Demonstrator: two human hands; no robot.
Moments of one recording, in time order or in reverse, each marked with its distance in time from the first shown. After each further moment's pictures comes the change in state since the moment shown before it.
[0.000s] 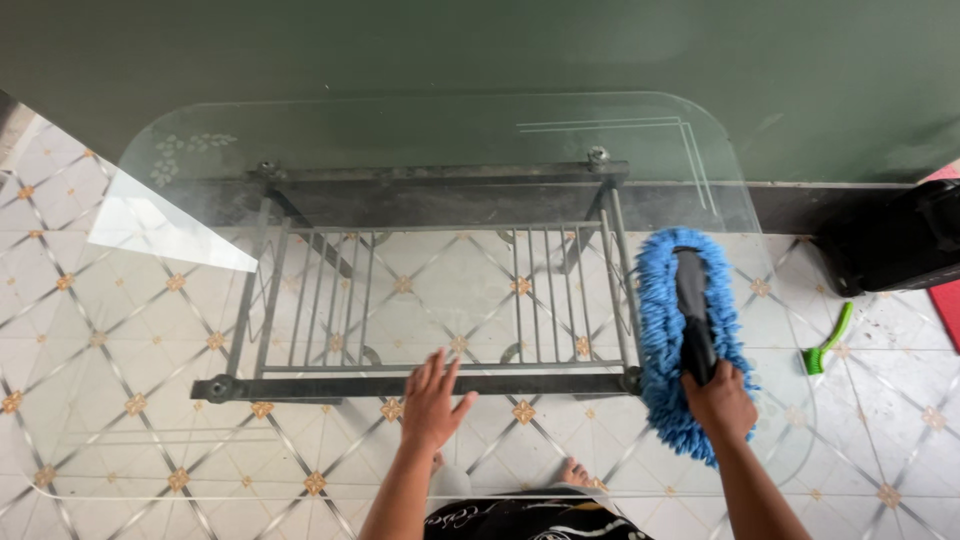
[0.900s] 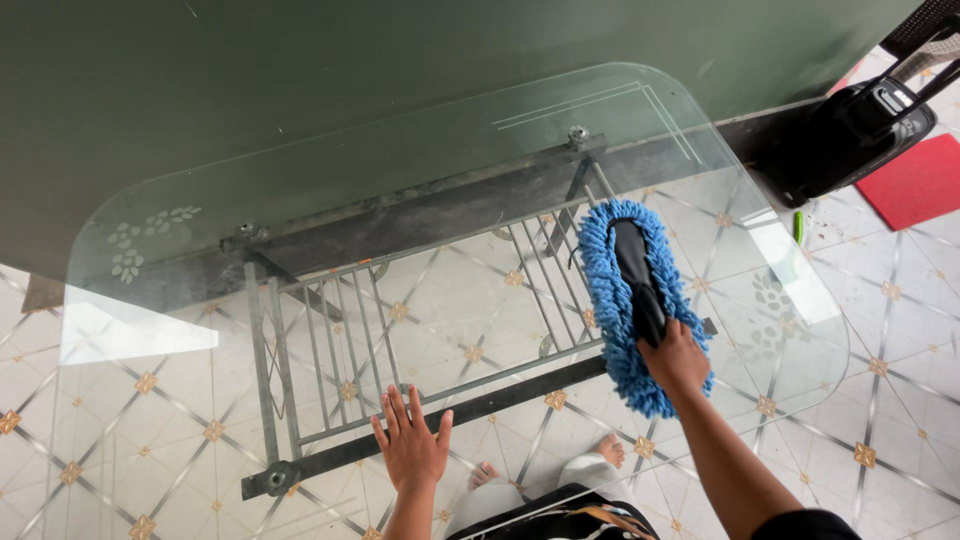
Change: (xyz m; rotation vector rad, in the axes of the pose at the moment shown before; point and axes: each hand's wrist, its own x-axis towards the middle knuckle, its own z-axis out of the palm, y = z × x) left_hand -0.015 -0.147 -0.043 0.207 -0.123 -0.204; right_hand -0.102 -0.171 0.012 0.022 0.003 0.133
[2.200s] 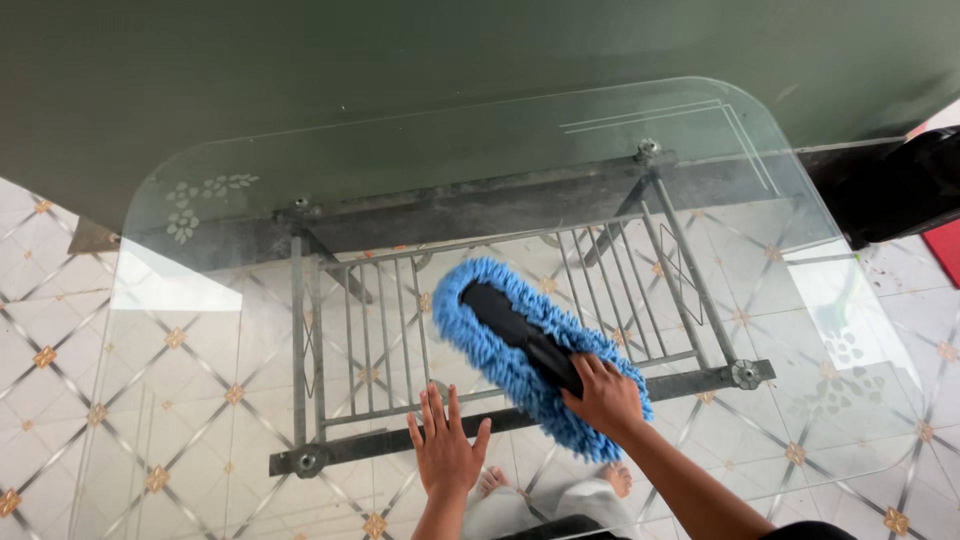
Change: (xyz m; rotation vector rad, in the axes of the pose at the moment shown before) left_hand -0.005 0.001 -0.030 -0.118 -0.192 0.023; right_hand -0.081 -0.151 0.015 -0.073 -0.225 -0.672
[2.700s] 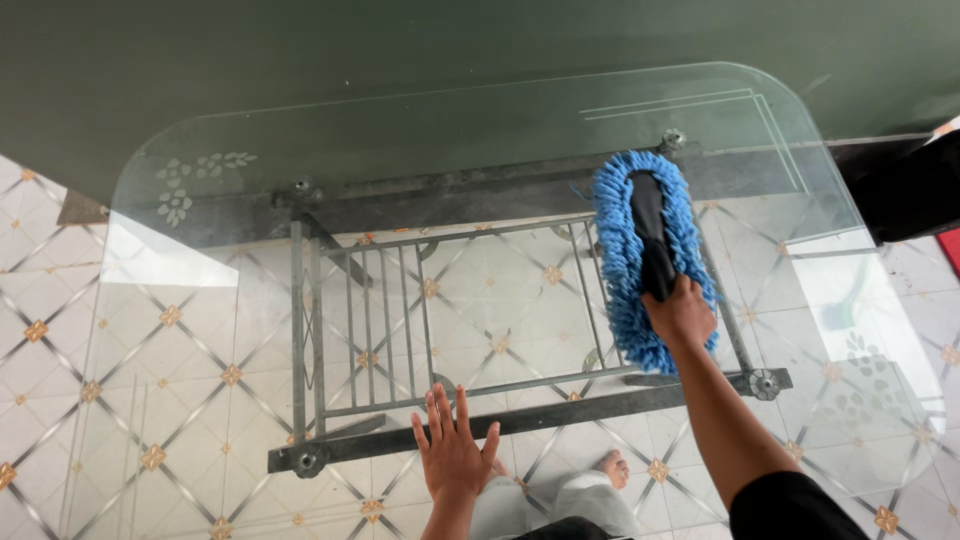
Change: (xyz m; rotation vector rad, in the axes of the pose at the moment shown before) left_hand 0.022 -0.005 0.054 -0.152 0.810 0.154; right_hand 0.122 0.117 -0.024 0.043 0.238 0.566
